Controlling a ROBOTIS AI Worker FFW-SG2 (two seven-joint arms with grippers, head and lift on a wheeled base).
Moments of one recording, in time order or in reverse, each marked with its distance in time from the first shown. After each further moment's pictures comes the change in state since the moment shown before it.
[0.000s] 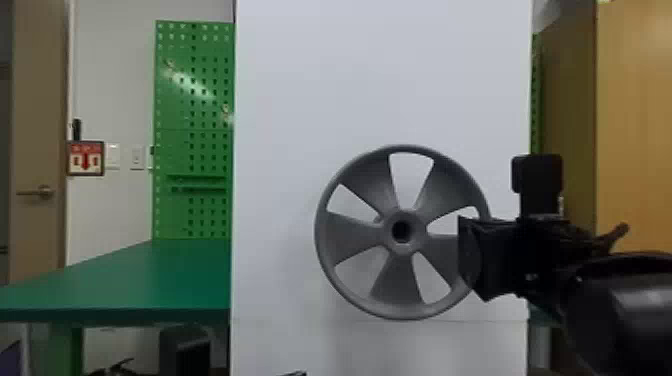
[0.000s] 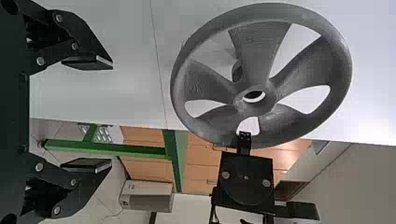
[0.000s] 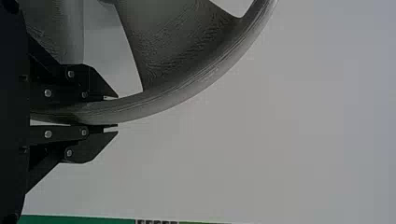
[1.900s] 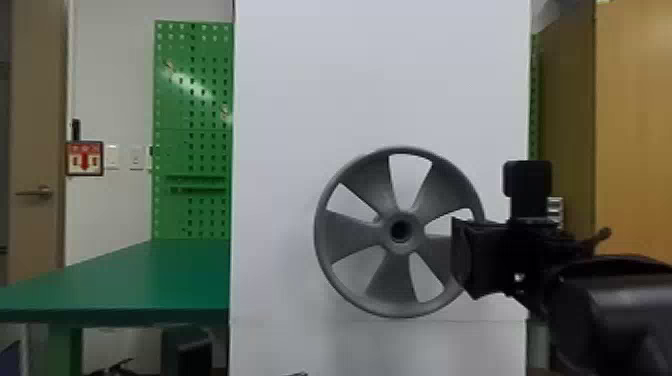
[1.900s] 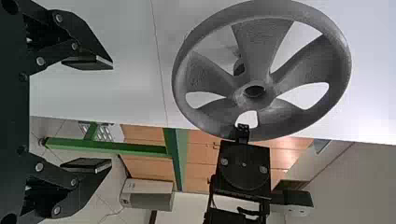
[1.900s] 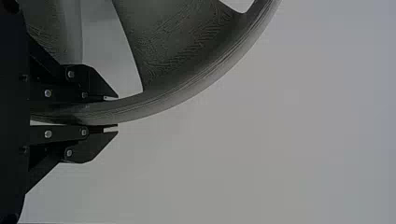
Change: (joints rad) left arm 0.000 0.000 -0.003 0.003 0.002 0.000 0.000; right arm -0.027 0.029 -0.005 0.103 0.015 -0.072 0.001
